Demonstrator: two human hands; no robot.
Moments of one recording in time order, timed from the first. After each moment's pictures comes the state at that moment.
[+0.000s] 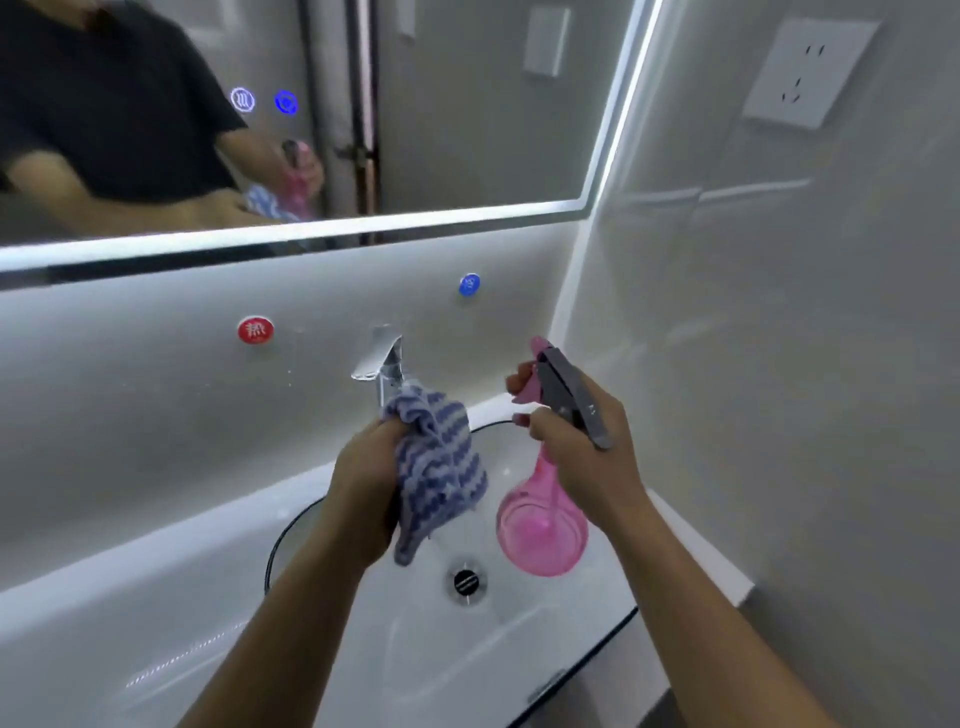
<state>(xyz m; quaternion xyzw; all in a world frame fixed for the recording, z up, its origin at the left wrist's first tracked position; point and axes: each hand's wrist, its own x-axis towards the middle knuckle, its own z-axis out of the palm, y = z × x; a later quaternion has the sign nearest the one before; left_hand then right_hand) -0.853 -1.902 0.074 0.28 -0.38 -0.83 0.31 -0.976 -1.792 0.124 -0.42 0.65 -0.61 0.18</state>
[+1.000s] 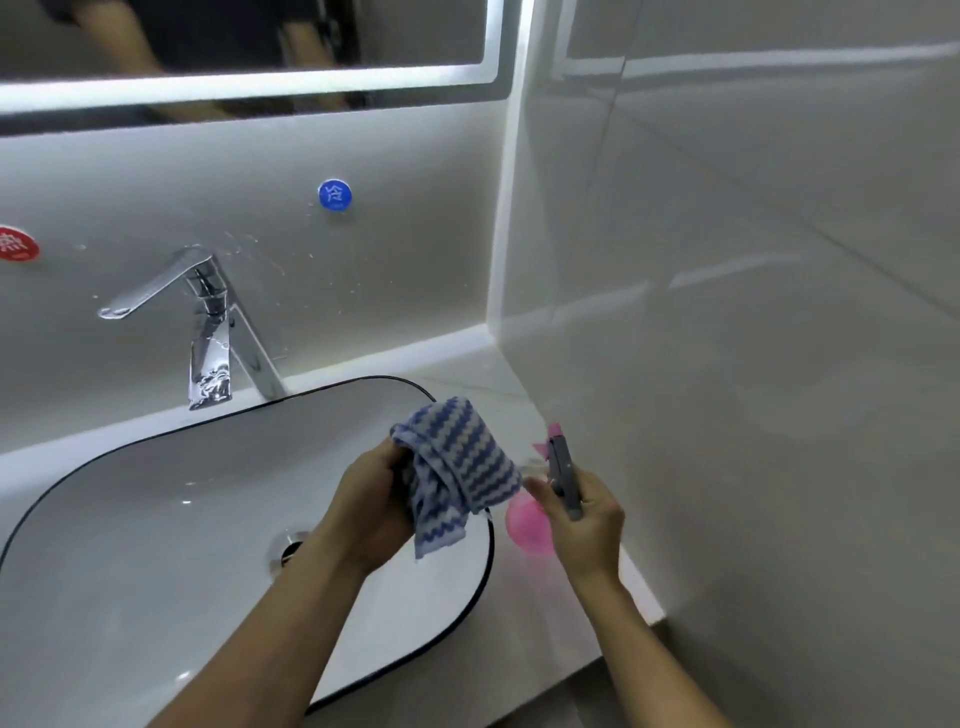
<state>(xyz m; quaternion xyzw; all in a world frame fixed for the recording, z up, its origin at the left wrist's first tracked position) -1.084 -1.820 -0.027 0.35 -0.27 -0.86 0.26 -1.252 -1.710 -0.095 -0.32 0.76 -0.54 0.17</state>
